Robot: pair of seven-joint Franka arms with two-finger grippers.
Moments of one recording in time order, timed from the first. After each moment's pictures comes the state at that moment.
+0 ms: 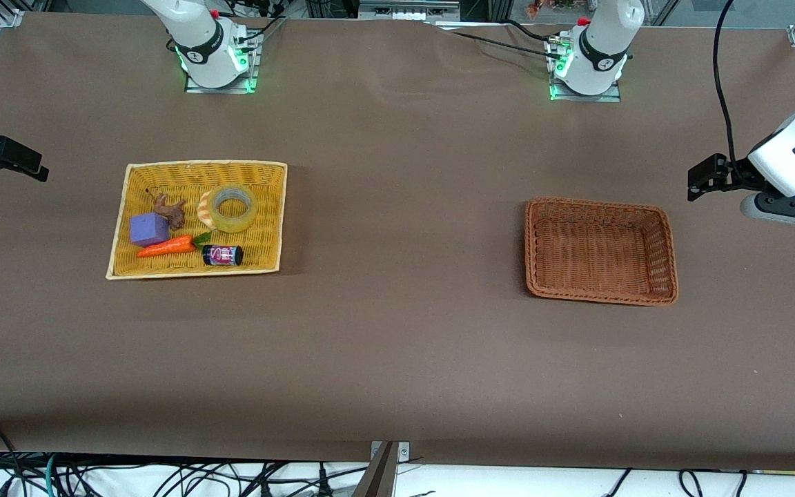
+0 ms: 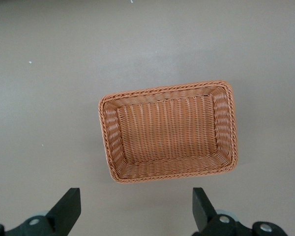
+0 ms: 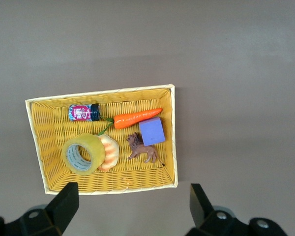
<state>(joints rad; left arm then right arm) -0.08 0.09 0.05 -1.57 0.04 1.62 0.14 -0.04 0.07 -0.04 -1.54 -0.02 1.55 -0.03</state>
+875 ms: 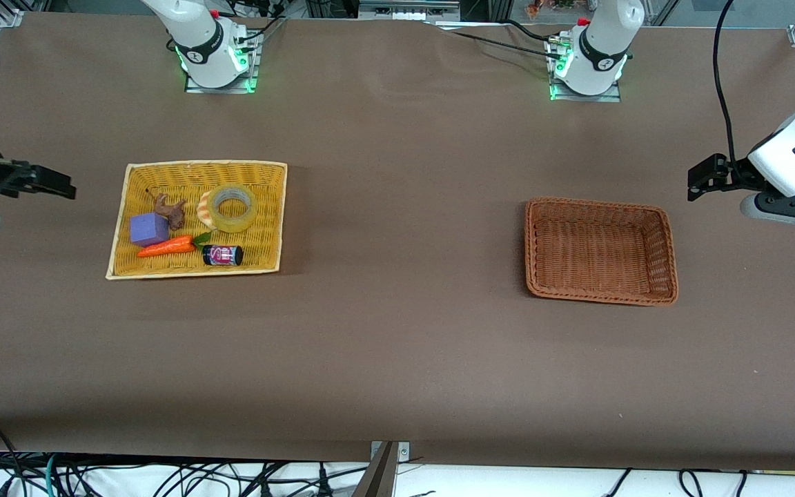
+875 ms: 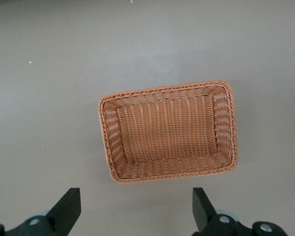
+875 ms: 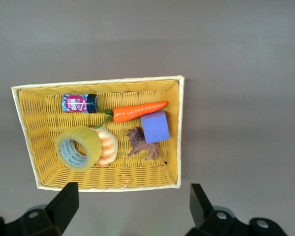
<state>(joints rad) -0.08 0.09 0.05 -1.57 0.04 1.62 0.14 -0.02 0.18 -0.03 -1.56 -0.03 1.58 -0.05</state>
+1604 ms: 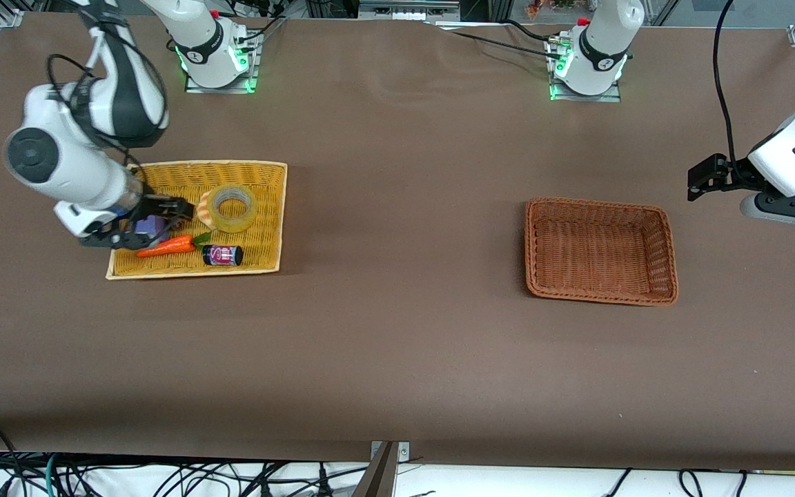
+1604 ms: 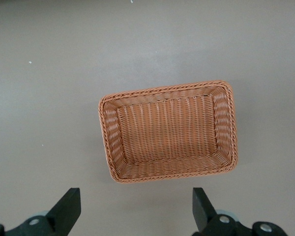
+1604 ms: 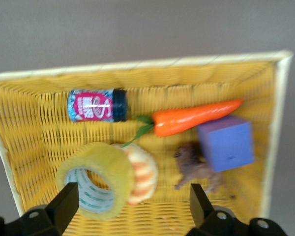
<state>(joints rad) -0.08 0.09 0.05 -1.57 0.04 1.62 0.14 0.03 0.13 0.10 -2.14 -0.03 2.14 0.19</state>
